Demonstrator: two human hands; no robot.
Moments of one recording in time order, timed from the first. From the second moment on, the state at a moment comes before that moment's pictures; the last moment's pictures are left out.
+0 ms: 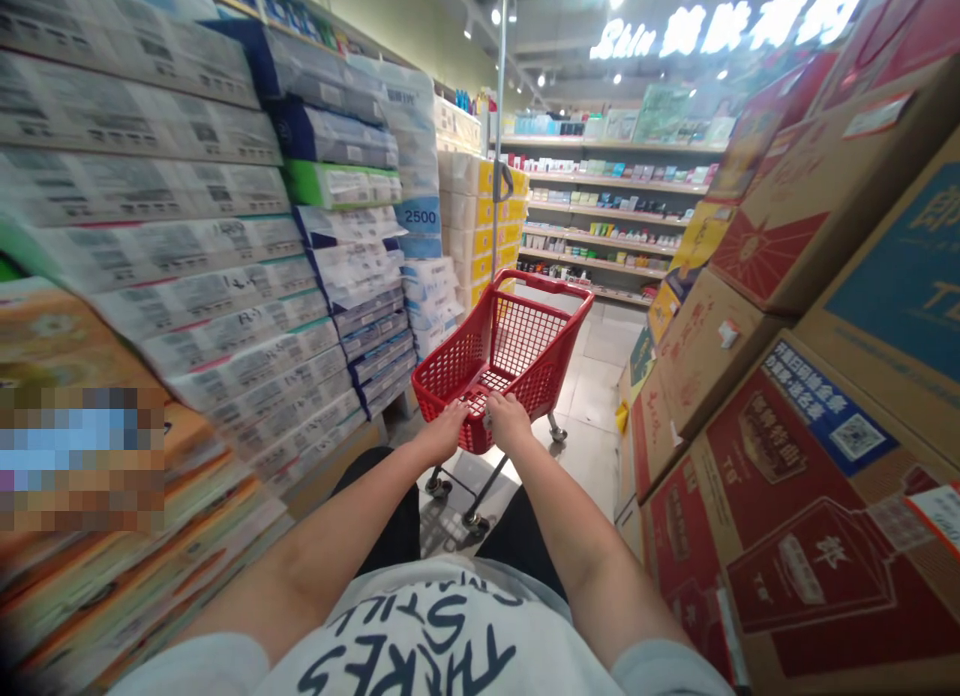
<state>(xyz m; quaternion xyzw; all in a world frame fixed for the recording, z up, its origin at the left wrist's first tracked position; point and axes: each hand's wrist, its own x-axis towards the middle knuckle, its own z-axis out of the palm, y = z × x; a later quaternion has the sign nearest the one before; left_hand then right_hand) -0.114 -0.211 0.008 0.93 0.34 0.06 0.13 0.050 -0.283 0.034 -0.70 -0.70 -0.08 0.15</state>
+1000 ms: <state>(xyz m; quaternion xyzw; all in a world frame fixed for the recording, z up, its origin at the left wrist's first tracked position) -0.125 -0.220 0.024 0.92 0.36 0.09 0.12 0.008 -0.287 0.006 -0.58 -0.79 -0.09 0.19</state>
